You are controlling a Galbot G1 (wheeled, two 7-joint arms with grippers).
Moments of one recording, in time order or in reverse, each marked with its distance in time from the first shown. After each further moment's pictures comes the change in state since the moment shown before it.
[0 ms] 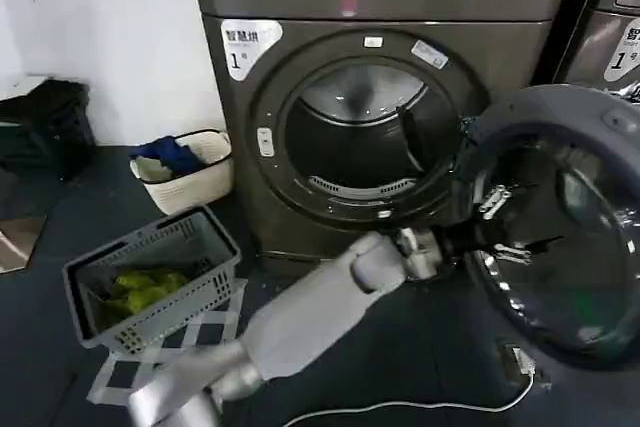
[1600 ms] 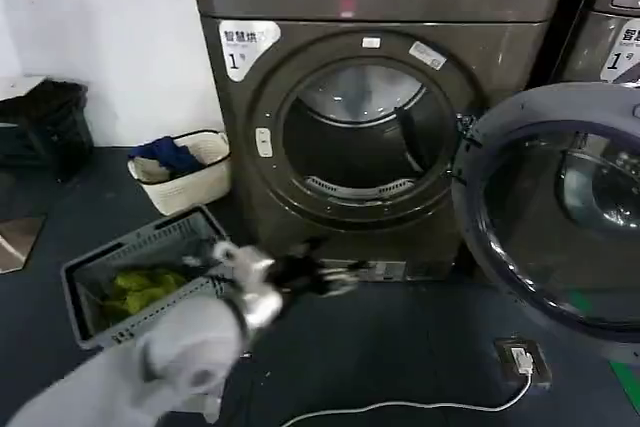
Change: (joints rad) left arm 0.351 0.825 -0.276 -1.049 -1.189 1.194 -0.735; right arm 0.006 -0.030 -0.065 -0.188 0.034 0.042 -0.044
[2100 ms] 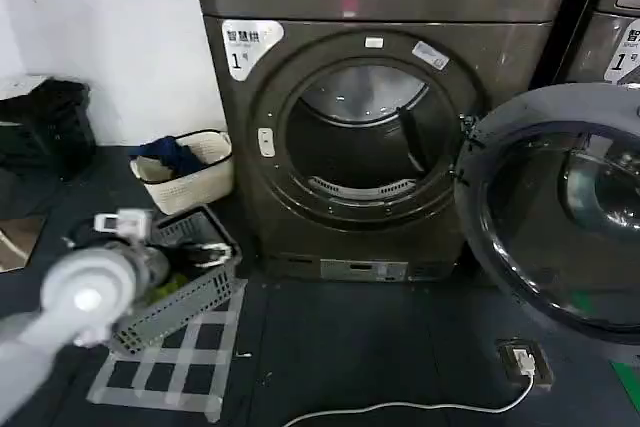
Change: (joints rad) left arm 0.032 0.263 -0.291 0.136 -0.614 0.098 -0.377; right arm 0.019 -0.022 -0.079 0.008 0.016 0.038 -0.034
